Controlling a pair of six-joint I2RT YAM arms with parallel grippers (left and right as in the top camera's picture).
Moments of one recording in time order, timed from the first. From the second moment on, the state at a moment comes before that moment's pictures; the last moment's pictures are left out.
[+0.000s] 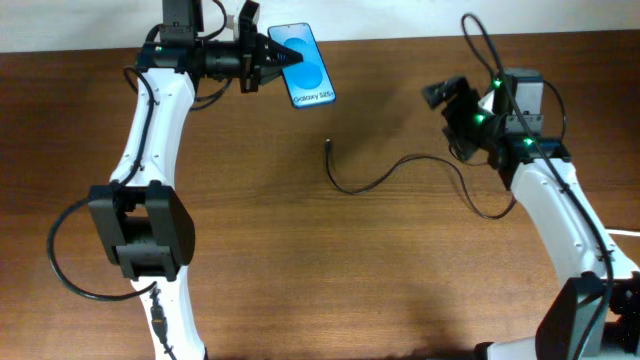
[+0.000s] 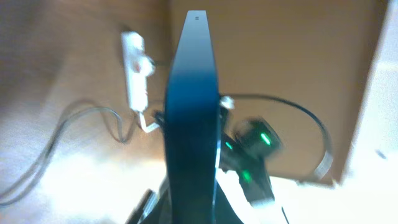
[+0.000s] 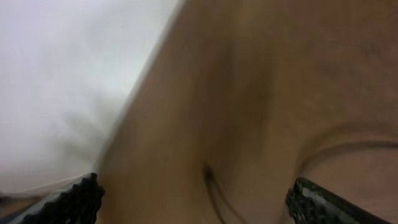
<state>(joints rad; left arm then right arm) -0.06 2.23 2.13 -0.73 1.33 -0.69 -0.04 1.60 1.18 -0.36 -0.41 0.91</state>
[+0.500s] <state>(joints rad) 0.09 2.23 2.13 -0.81 1.50 -0.53 0.02 1.61 1.24 -0.55 -0.54 0.64</state>
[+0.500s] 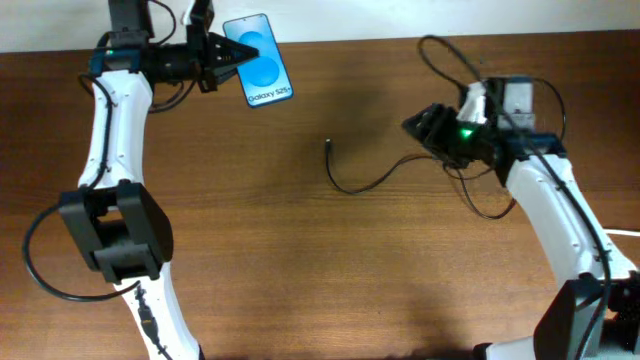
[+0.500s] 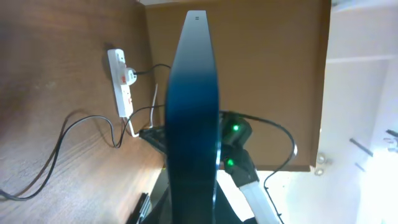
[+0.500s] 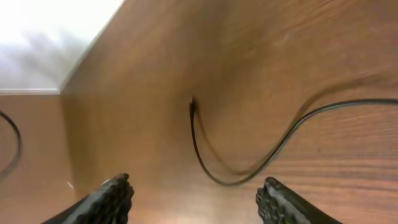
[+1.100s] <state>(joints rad) 0.10 2.23 2.13 -0.86 1.46 -0.53 0.26 1.98 1.52 -0.60 -0.45 0.45</state>
